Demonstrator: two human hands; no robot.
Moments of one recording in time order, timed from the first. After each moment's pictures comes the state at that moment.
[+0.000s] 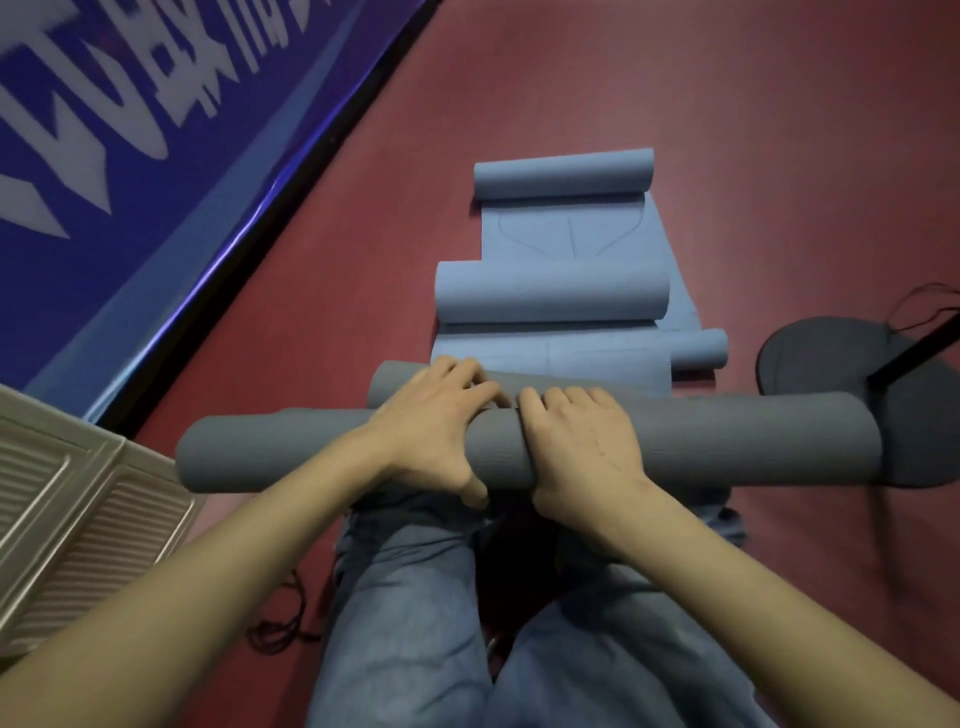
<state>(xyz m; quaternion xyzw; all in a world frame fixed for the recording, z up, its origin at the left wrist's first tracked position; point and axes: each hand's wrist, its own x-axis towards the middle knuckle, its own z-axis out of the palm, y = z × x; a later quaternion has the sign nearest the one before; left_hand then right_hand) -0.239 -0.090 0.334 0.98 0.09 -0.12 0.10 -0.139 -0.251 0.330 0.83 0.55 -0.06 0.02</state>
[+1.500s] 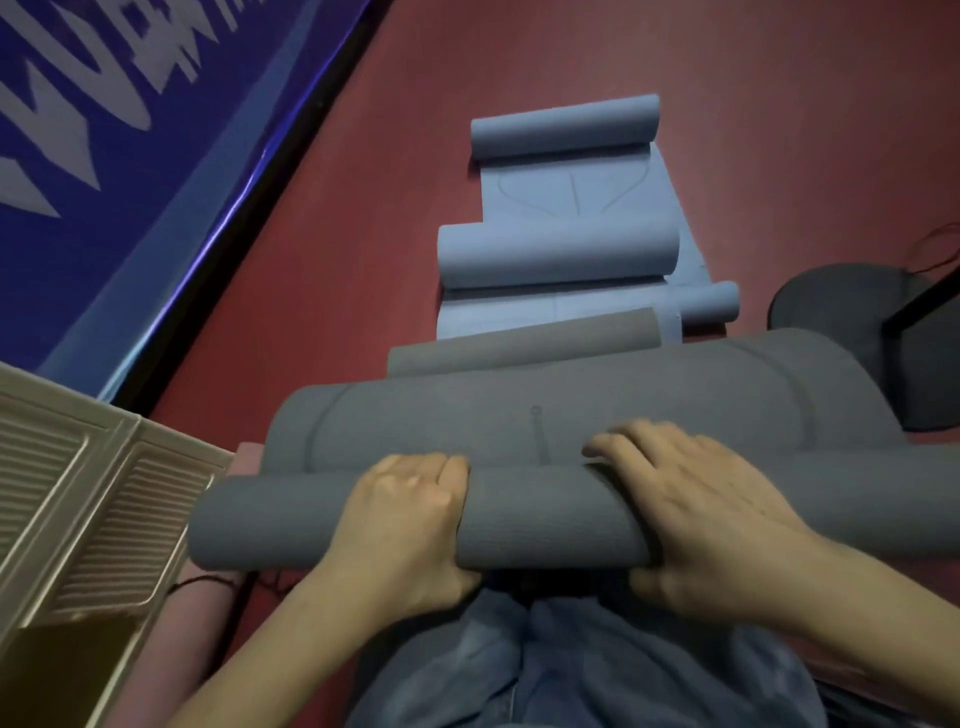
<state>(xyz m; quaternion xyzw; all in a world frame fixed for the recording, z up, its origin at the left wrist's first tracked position) -0.349 -0.163 0.326 0.99 0.16 -0.04 0.02 -0.161 -0.355 0.351 0.79 0.60 -0.13 -0.01</state>
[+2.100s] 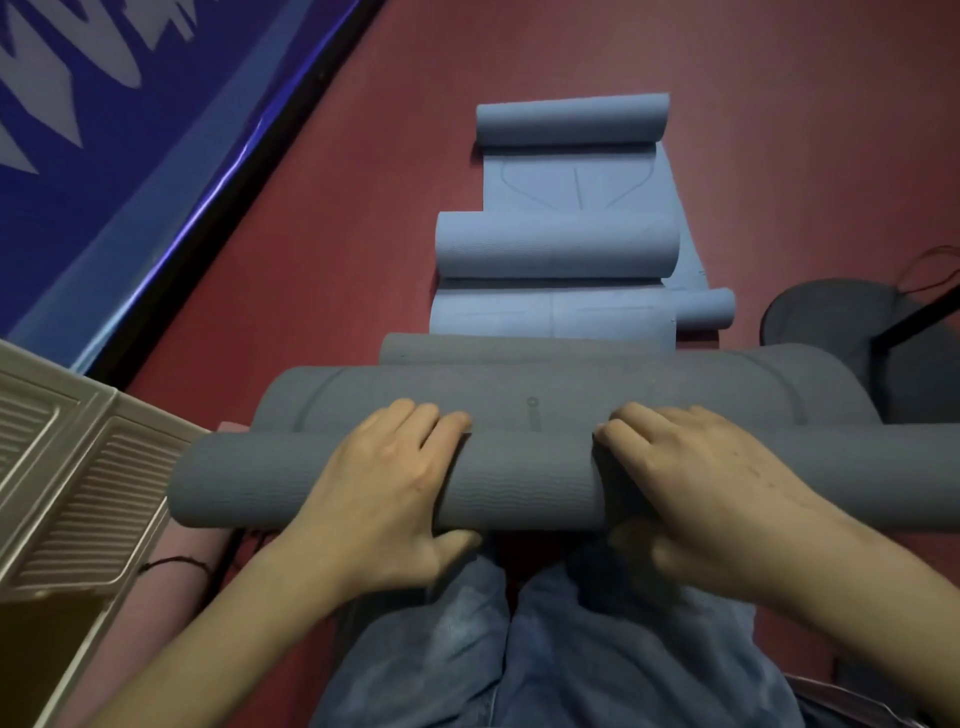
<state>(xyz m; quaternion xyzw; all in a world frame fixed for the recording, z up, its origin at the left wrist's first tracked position) -0.343 -0.150 0.344 0.99 0.15 -0.03 0.04 -0.154 -0.332 0.380 0.78 0.61 -0.15 0.07</state>
